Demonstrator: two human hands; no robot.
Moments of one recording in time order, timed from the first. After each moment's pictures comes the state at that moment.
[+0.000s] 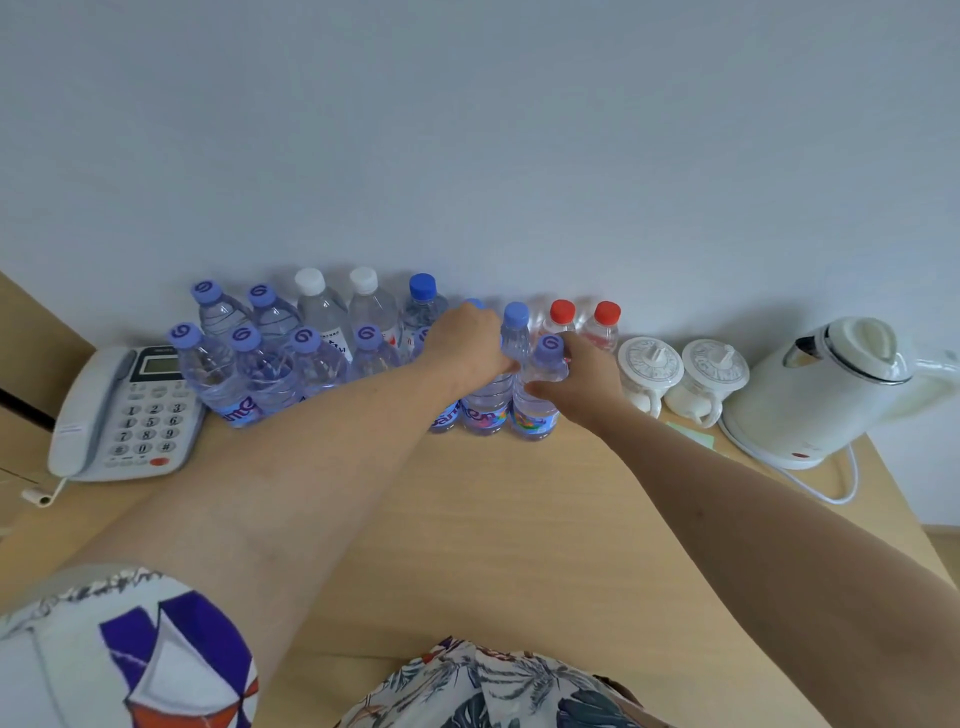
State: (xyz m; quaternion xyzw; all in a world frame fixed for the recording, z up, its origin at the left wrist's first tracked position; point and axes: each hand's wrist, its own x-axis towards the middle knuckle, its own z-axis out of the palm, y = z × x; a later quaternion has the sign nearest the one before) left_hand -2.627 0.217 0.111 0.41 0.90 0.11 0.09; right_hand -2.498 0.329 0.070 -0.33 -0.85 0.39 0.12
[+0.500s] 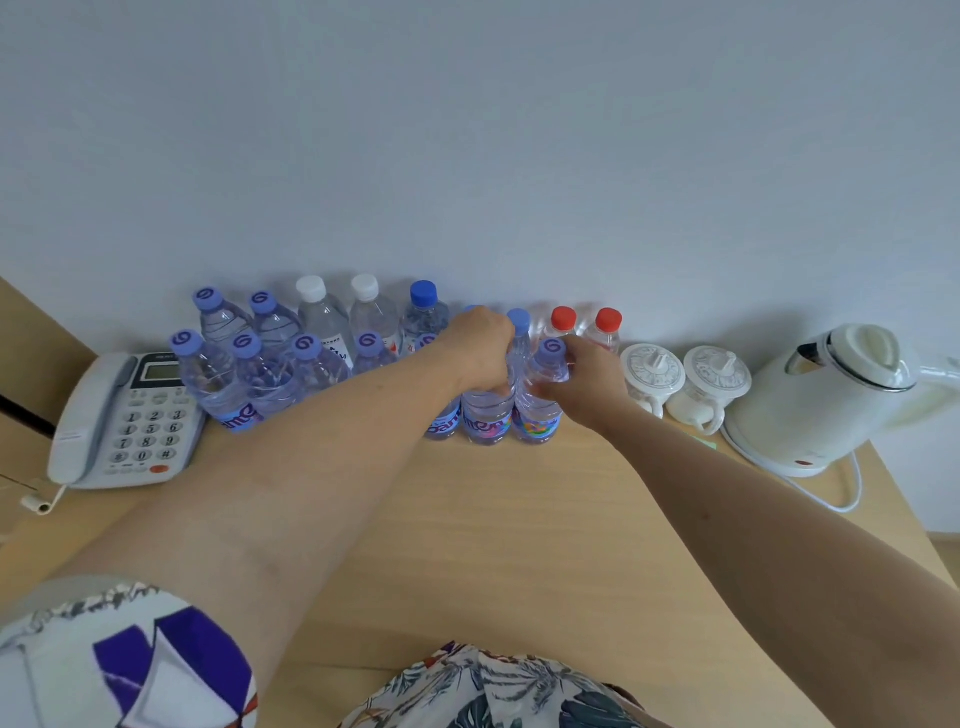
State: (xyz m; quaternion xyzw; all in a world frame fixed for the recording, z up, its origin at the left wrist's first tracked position) left_hand -2.626 0.221 0.127 0.48 0.86 0.05 0.13; right_hand -2.500 0.334 0.078 -0.33 -0.86 0.37 0.11
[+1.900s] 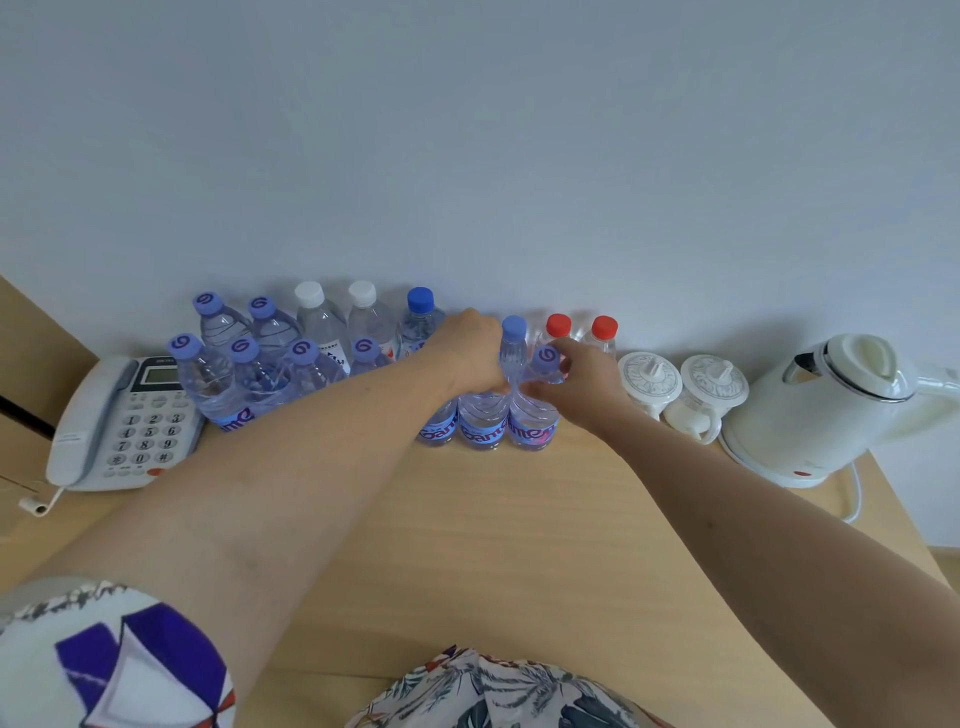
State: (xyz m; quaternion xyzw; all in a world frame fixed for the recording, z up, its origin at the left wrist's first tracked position) left_hand -2.629 0.223 0.127 0.45 0.88 0.04 0.11; right_hand -2.499 0.338 0.087 -0.30 -0.88 0.34 0.10
